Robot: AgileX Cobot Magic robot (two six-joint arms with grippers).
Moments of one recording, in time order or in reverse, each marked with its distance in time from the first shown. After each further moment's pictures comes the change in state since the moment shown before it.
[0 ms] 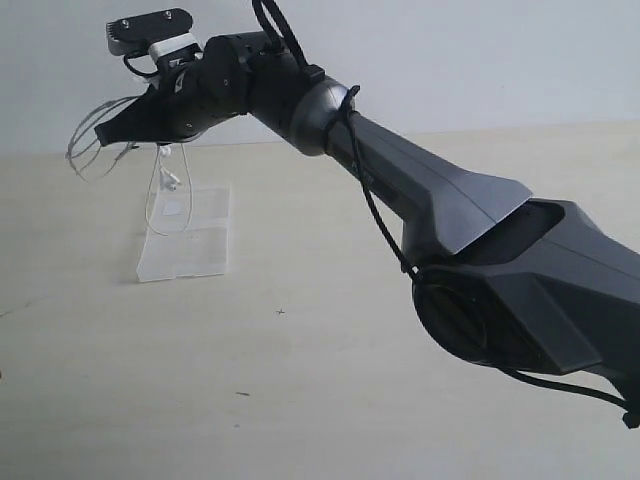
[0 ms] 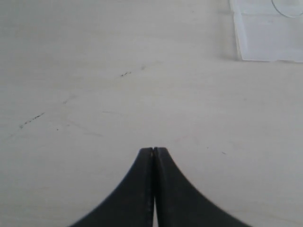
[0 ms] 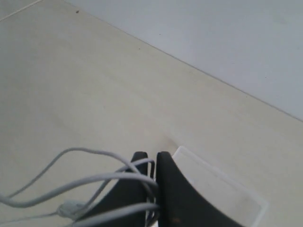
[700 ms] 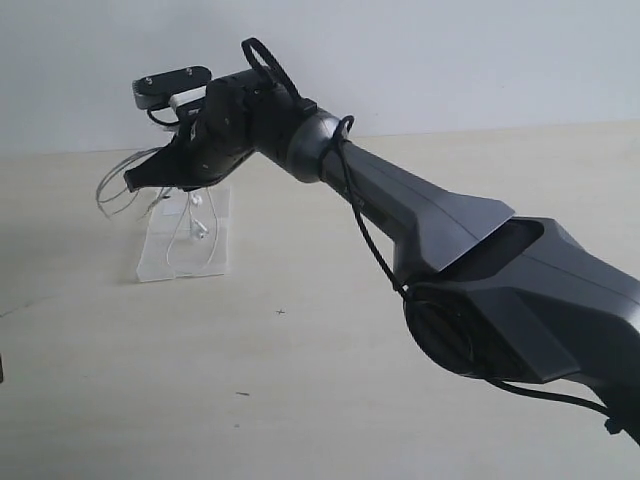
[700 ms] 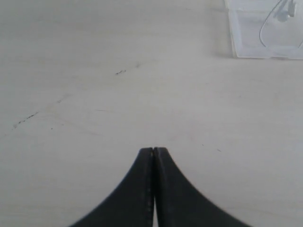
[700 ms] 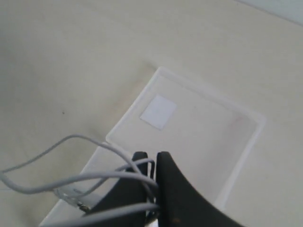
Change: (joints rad) left arm 0.000 0.000 0.004 0.004 -0.019 0.000; right arm 0.000 0.064 0.000 -0.108 0.146 0.147
